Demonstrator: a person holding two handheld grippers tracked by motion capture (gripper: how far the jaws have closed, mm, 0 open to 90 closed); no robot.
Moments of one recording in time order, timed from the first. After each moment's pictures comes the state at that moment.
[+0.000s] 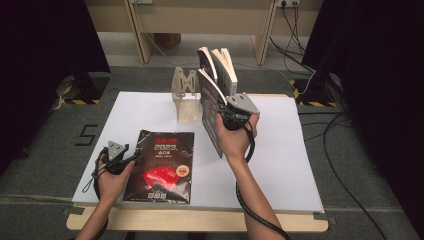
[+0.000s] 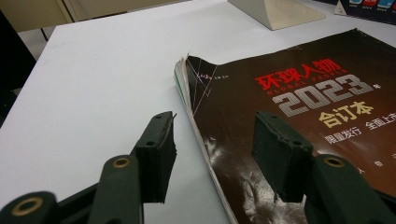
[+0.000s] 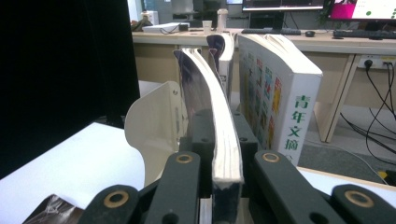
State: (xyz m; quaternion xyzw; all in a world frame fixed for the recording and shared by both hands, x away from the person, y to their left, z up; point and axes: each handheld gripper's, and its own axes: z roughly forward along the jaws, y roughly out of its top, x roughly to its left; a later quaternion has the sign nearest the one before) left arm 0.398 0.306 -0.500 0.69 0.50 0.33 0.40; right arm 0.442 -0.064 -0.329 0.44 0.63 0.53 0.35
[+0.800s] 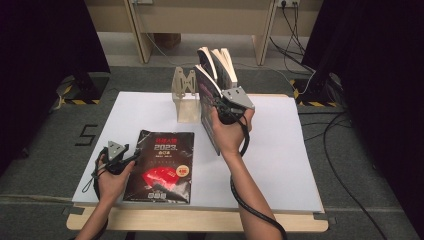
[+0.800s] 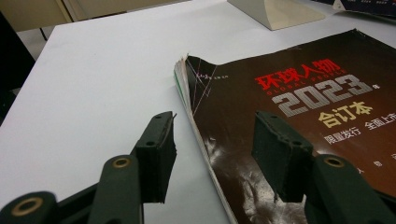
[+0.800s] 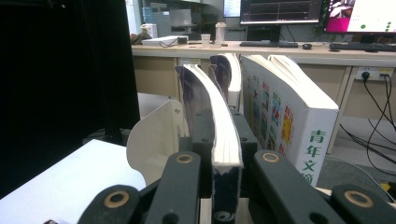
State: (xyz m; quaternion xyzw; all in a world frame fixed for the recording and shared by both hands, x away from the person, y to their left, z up) left arm 0.398 0.306 -0.500 0.69 0.50 0.33 0.40; right arm 0.453 -0.051 -0.320 0.44 0.62 0.55 0.36
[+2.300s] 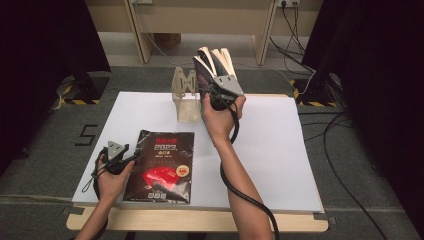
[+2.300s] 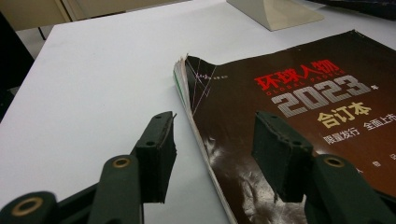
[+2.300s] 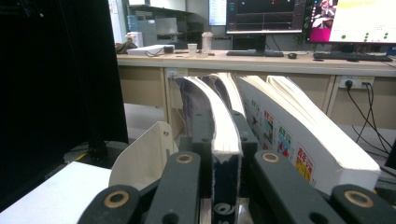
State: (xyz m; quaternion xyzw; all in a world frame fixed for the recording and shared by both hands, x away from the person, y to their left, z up) left arm 0.399 0.307 -0.500 0.69 0.49 0.33 0.40; right arm 0.487 -0.028 -0.310 0.45 0.60 0.54 0.39
